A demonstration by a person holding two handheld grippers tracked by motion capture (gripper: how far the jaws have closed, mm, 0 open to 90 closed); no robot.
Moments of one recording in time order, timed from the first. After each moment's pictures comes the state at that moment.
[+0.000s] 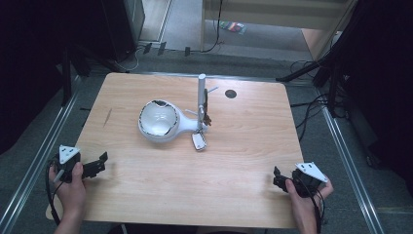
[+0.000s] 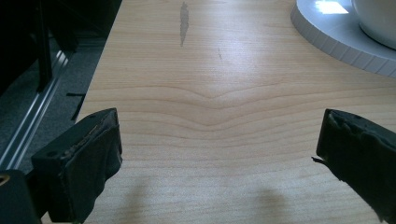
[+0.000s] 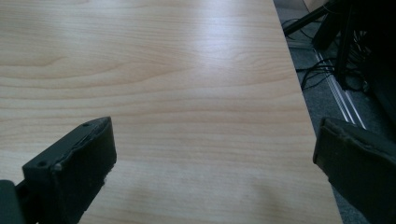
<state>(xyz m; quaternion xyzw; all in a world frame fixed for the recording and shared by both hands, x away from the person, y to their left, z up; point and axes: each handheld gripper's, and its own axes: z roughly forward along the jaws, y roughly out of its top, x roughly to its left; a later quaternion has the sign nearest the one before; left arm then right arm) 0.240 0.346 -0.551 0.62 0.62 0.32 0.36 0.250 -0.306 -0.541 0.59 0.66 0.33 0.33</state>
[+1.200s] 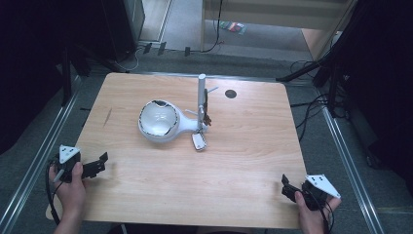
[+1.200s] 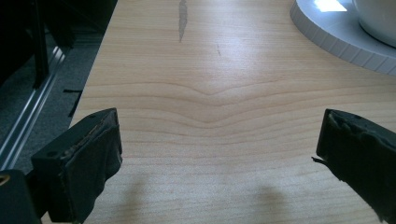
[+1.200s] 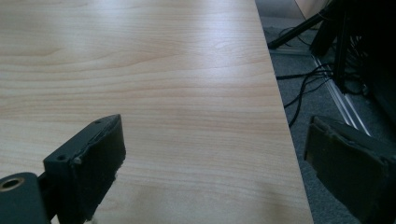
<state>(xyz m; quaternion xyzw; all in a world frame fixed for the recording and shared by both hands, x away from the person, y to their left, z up) 0.241 0.346 -0.551 0.62 0.62 0.31 0.36 0.221 -0.328 -0.547 0.59 0.64 0.36 0.34</state>
